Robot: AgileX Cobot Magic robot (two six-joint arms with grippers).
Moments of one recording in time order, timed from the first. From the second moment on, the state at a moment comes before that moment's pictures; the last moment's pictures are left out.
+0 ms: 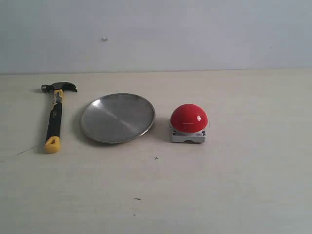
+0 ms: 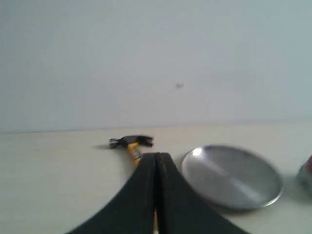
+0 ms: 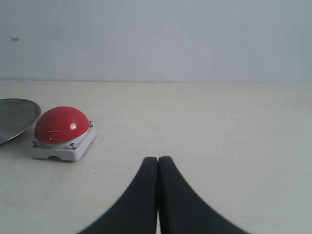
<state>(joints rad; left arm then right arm) -0.17 0.01 0.00 0.26 0.06 -0.32 -0.09 0.01 0.00 0.14 0.29 -0.13</state>
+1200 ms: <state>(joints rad) -0.12 1.58 -1.25 -0.64 0.27 0.38 -0.09 0.01 0.00 0.14 0.29 -0.13</state>
